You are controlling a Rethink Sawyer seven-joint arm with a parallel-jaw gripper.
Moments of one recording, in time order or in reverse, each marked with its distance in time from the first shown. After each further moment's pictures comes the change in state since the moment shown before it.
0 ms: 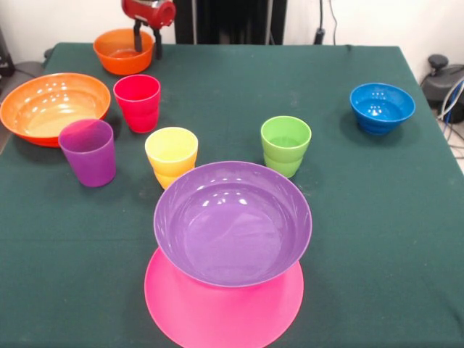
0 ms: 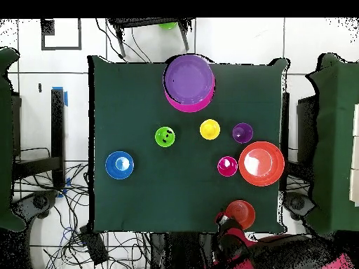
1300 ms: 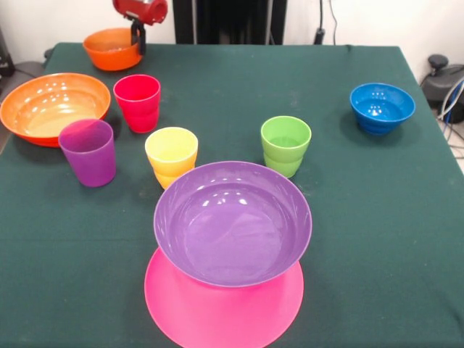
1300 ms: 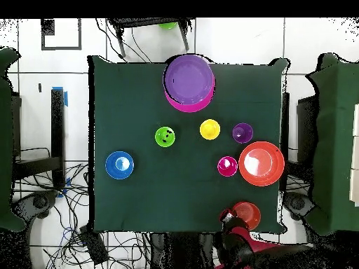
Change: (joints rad) arm -0.006 -0.055 0.003 -0.001 -0.007 0.000 0.000
